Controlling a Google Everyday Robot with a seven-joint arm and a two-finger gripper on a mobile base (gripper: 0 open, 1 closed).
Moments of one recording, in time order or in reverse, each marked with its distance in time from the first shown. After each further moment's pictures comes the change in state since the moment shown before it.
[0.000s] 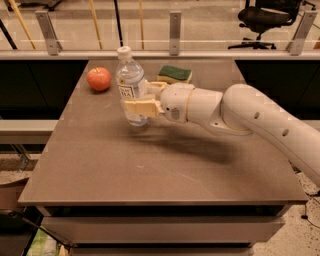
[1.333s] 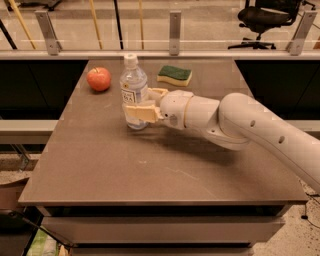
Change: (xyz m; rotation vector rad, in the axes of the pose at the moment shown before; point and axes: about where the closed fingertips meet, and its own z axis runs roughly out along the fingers) arm 0.029 -0.006 0.003 0.050 0.031 0.030
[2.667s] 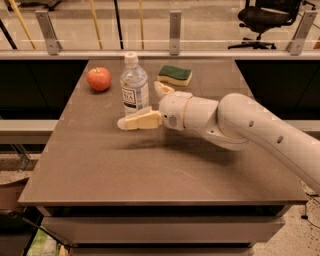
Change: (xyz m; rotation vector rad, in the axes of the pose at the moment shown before) arm -0.001 0.002 0.002 -0.004 0.000 -0.001
